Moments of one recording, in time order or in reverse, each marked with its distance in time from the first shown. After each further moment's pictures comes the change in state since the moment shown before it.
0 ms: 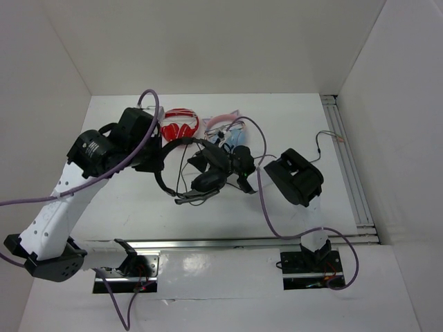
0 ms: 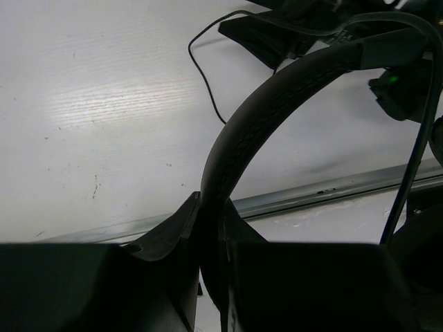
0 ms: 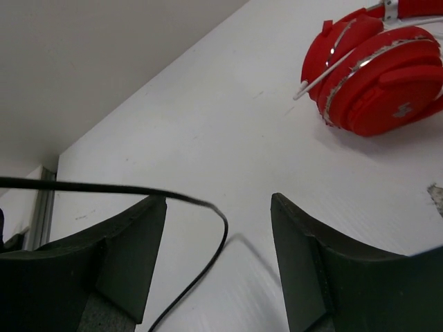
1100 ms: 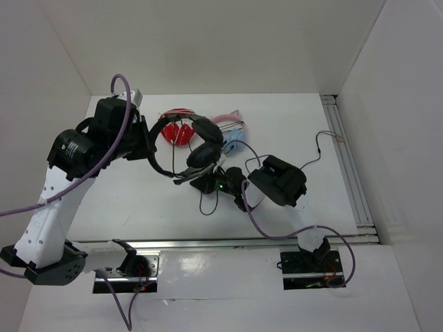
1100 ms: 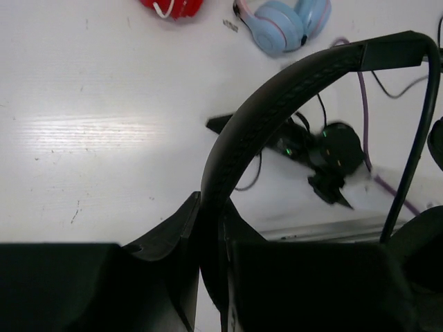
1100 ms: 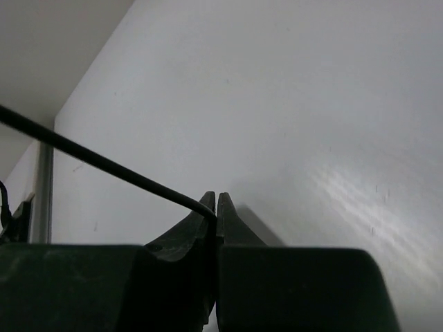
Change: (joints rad) left arm 0.107 -0.026 0.088 0.063 0.010 -0.060; right arm 0.126 0.185 -0.051 0.089 0.106 0.141
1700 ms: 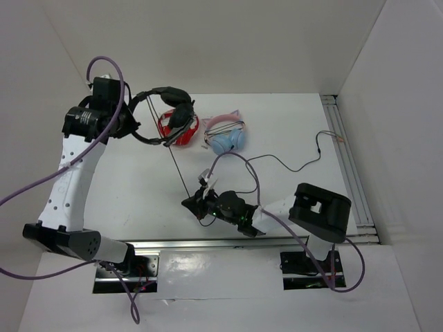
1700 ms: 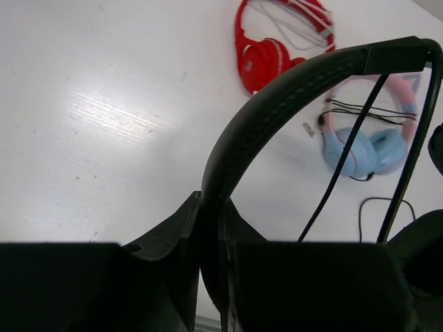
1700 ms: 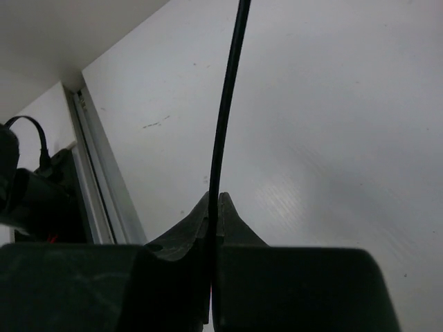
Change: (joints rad) left arm 0.317 0.154 -0.029 0.169 -0.088 -0.071; right arm 0.344 -0.518 -0.257 -0.283 0.385 -0.231
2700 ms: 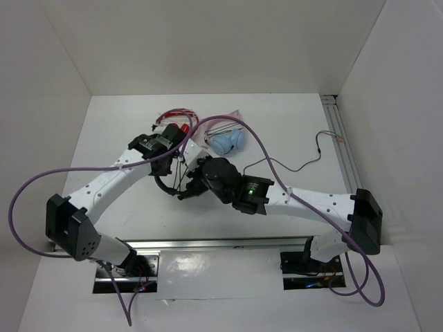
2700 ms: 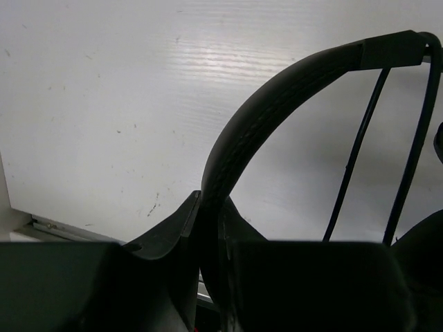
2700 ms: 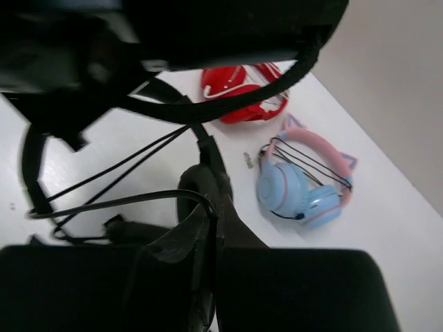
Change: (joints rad) left arm -0.338 0.071 -0.496 0.063 -0.281 0.063; right arm 0.061 -0.304 0.584 -1.041 0.467 -0.650
